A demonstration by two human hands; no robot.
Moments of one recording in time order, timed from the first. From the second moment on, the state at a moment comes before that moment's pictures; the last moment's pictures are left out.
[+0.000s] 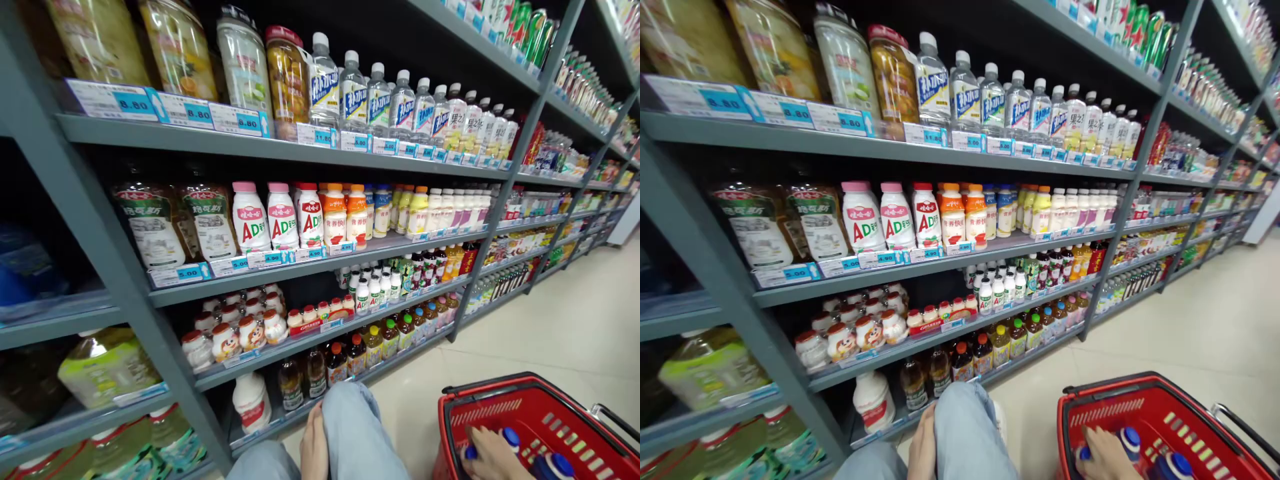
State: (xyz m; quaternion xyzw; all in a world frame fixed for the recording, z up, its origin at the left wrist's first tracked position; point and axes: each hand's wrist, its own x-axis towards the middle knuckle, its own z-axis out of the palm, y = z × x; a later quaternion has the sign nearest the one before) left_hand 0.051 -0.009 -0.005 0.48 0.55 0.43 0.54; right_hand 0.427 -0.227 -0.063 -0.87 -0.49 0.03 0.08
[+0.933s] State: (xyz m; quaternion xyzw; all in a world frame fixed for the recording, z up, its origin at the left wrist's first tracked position) left_hand 0.044 -0.018 0.022 0.12 0.35 0.61 0.70; right_hand 0.201 0.001 0.232 -0.45 -0.66 0.31 0.52
